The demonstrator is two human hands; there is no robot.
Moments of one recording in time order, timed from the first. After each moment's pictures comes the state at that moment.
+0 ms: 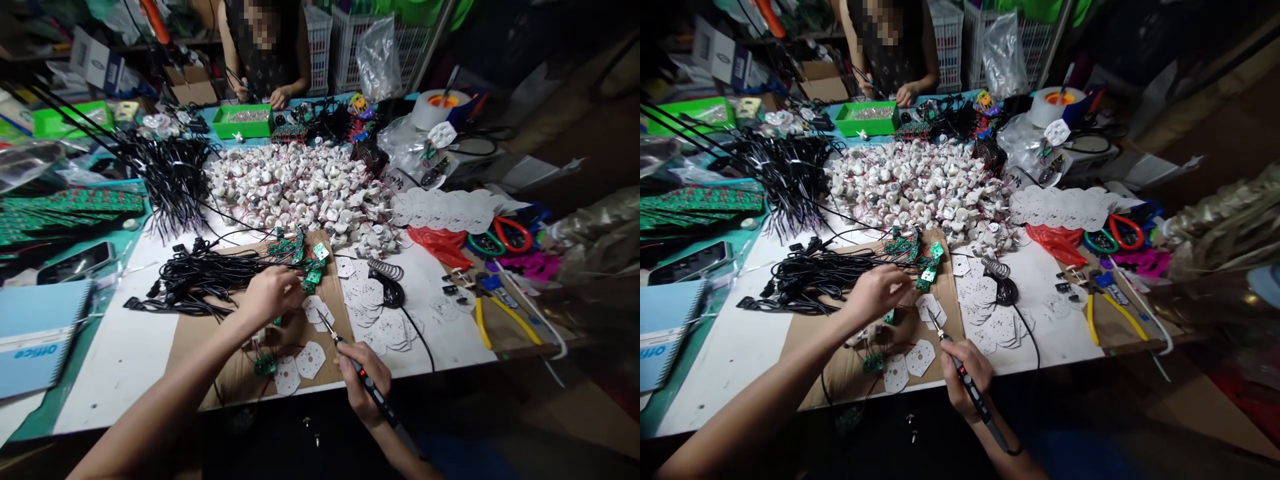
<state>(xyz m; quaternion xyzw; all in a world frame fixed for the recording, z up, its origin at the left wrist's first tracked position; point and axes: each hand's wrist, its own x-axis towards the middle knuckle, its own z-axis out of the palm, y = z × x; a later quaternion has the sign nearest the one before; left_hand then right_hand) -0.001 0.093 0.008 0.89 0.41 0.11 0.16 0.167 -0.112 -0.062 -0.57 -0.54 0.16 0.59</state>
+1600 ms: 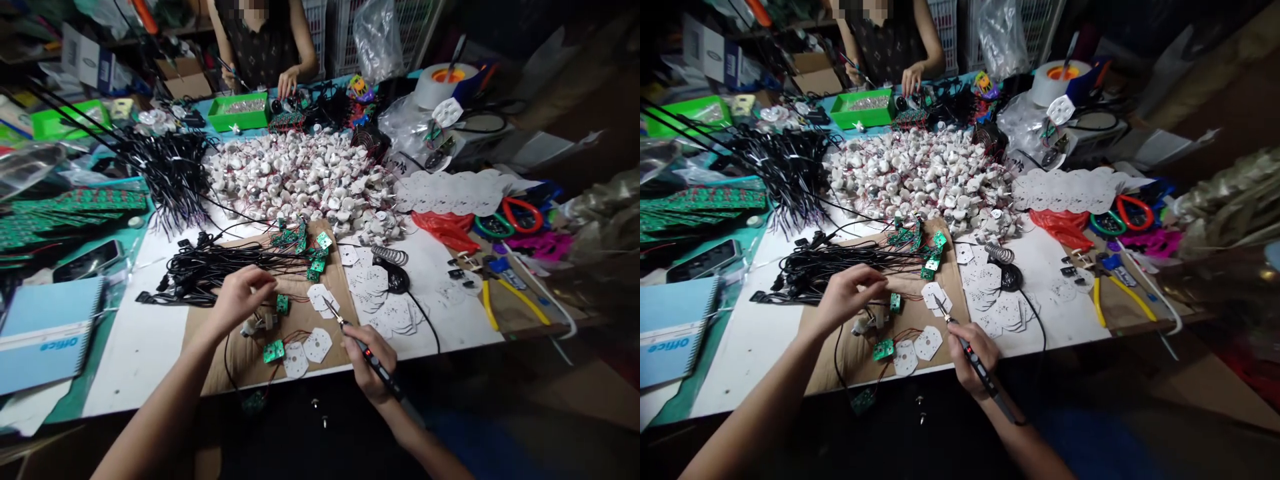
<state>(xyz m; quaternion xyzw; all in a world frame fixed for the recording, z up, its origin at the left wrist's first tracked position) -0.064 0.083 0.015 0.82 0.47 0.21 0.27 0.166 -0.107 -0.053 -0.59 -0.54 0.14 0.58</state>
